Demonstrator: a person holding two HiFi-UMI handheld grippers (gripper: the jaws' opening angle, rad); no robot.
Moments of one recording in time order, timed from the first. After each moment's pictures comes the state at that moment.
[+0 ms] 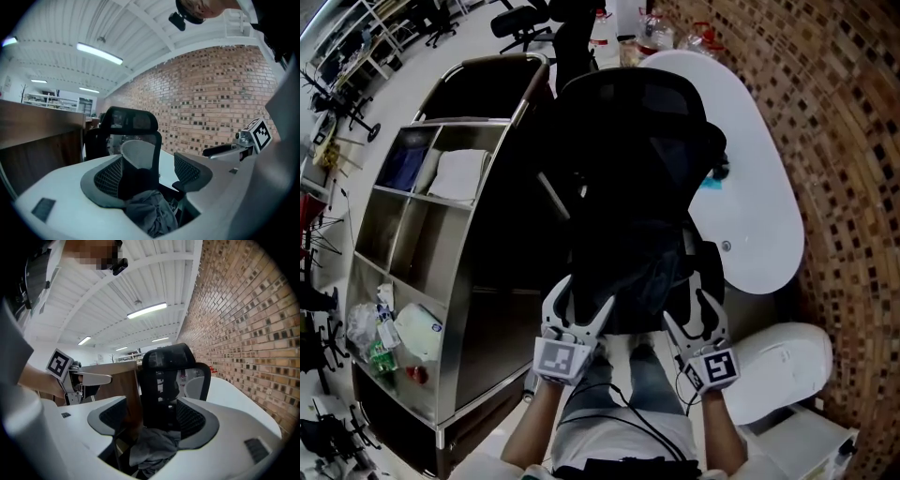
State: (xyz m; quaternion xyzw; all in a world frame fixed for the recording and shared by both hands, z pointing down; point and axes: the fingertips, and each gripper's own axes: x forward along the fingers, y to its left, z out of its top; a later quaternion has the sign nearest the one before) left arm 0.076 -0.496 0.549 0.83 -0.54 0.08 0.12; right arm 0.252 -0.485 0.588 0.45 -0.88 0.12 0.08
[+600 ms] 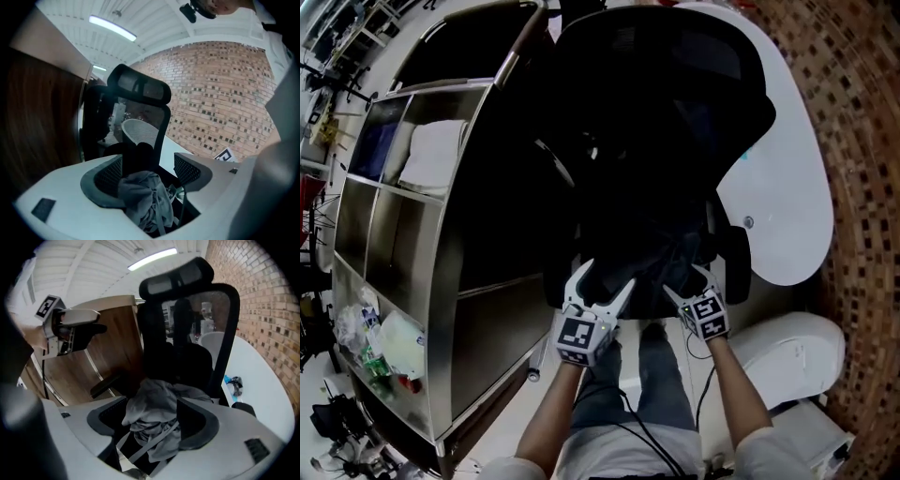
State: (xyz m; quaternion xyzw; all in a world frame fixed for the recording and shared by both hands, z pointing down) left arm 0.073 -0.539 0.711 0.82 -0.51 0.12 0.22; right arm 0.216 -0.532 0.865 0.32 -0.86 0.23 0.31
